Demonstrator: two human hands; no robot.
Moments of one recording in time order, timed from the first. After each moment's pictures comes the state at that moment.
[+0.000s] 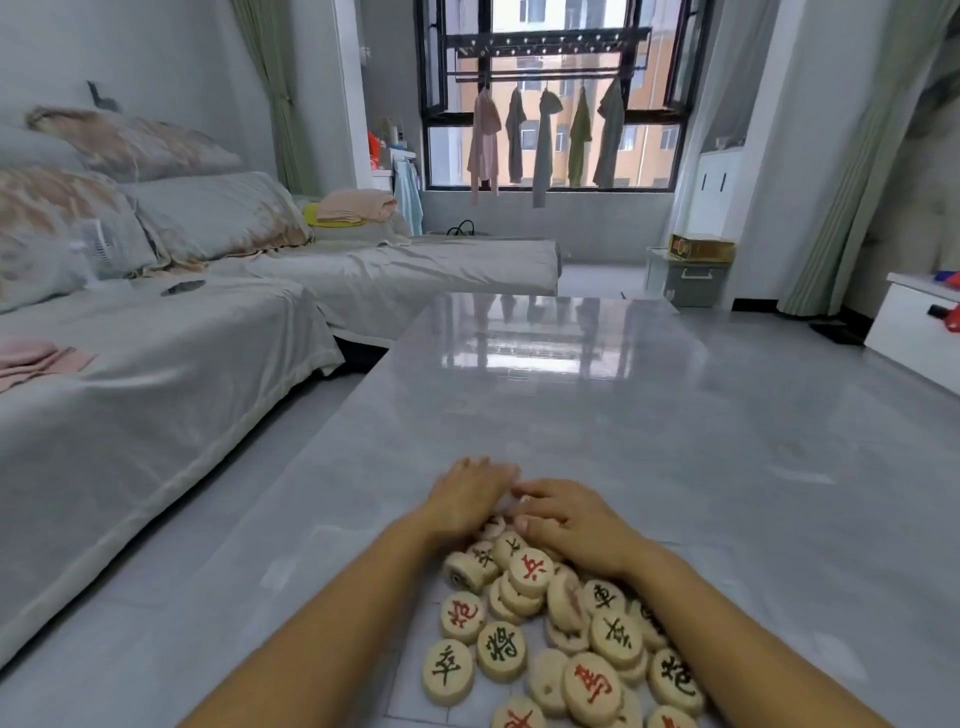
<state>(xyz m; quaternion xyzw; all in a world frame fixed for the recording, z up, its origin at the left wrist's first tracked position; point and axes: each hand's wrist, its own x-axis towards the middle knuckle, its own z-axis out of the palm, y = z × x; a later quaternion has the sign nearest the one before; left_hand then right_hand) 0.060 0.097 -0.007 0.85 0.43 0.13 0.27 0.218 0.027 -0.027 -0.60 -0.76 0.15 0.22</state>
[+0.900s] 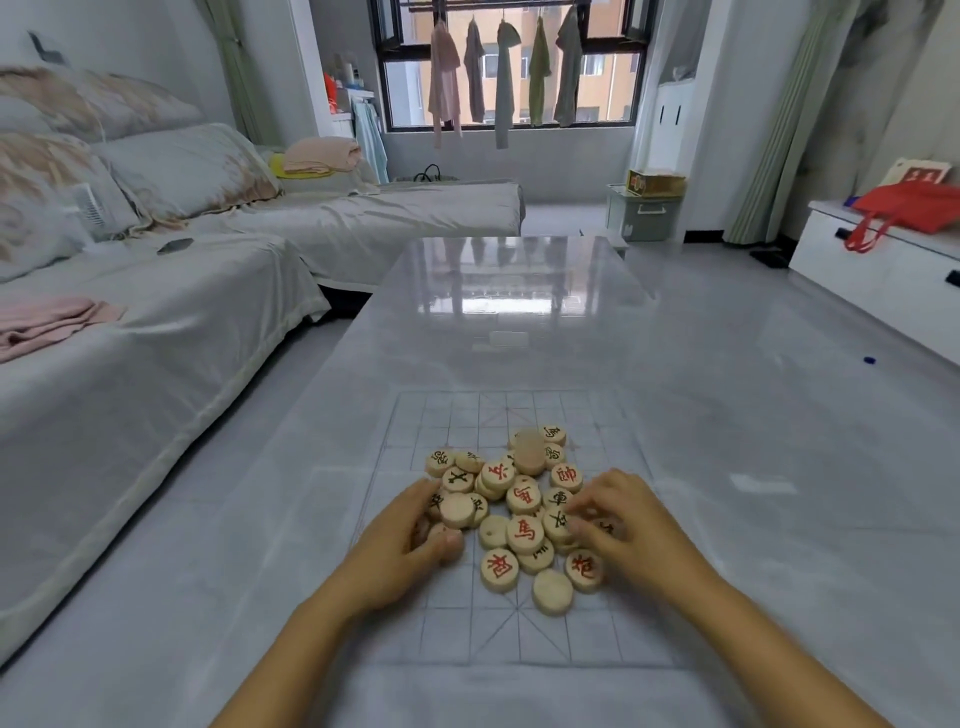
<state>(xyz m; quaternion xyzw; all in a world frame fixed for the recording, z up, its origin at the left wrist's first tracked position) -0.085 -0.161 0.003 0.82 0.40 0.15 0.37 0.152 -0.273 0.020 -0.68 -0.65 0.14 0.32</state>
